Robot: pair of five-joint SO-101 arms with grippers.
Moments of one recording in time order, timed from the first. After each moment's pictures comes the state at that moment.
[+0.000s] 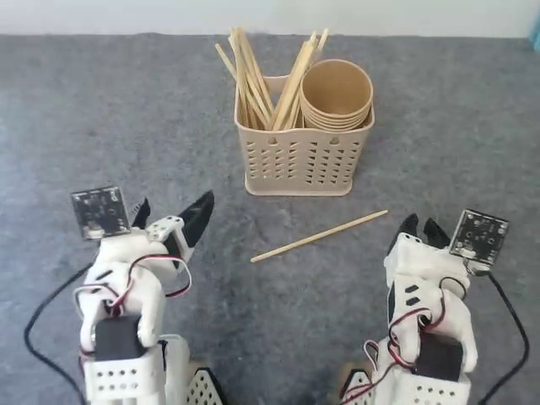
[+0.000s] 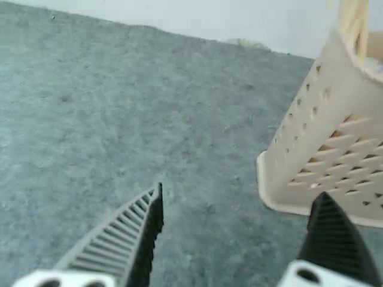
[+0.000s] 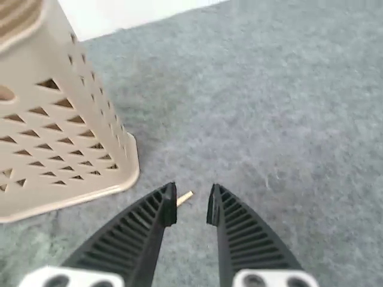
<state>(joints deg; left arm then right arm) -11.8 -91.6 78.8 57.0 11.6 5.5 -101.1 80.4 58.9 -12.2</state>
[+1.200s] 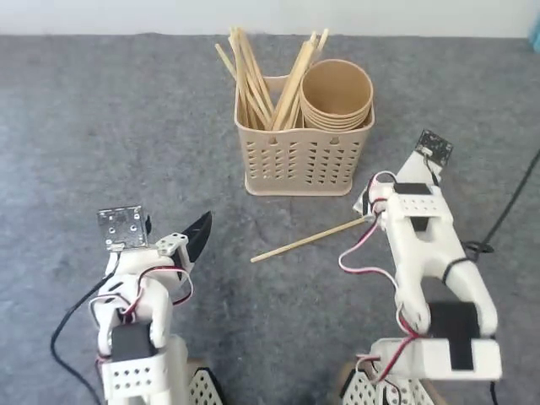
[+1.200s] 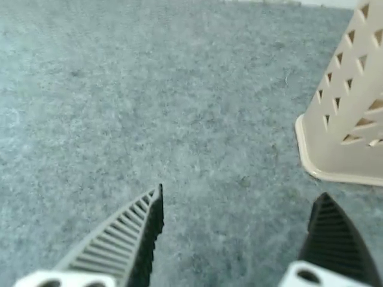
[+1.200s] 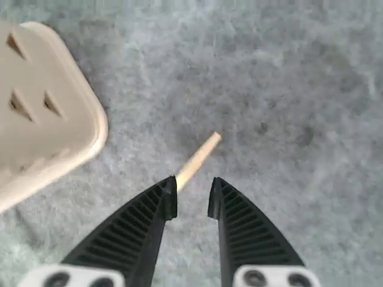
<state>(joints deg) -14.2 -103.2 96.3 52.4 5.8 -3.6 -4.3 39.7 45.3 -32.8</state>
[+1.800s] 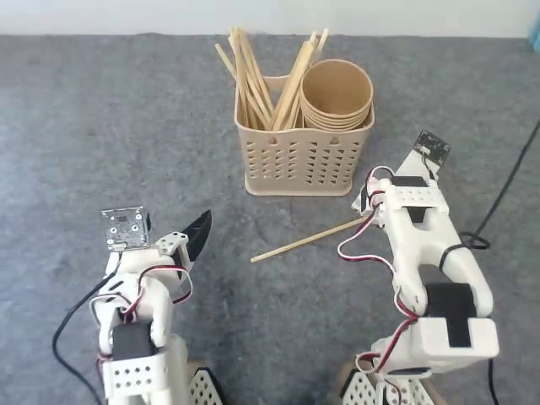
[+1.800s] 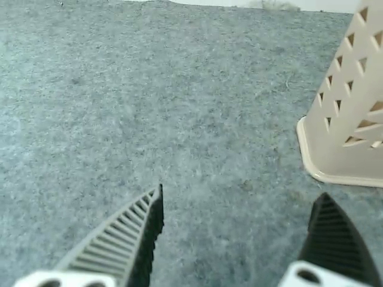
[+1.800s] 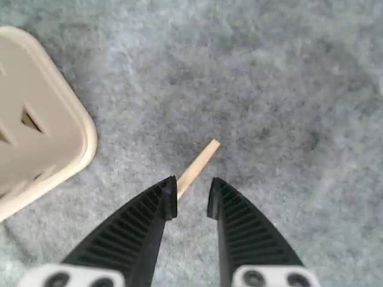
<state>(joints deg) -14.2 -103.2 96.9 50.9 4.4 -3.5 2.3 35.6 46.1 -34.5</state>
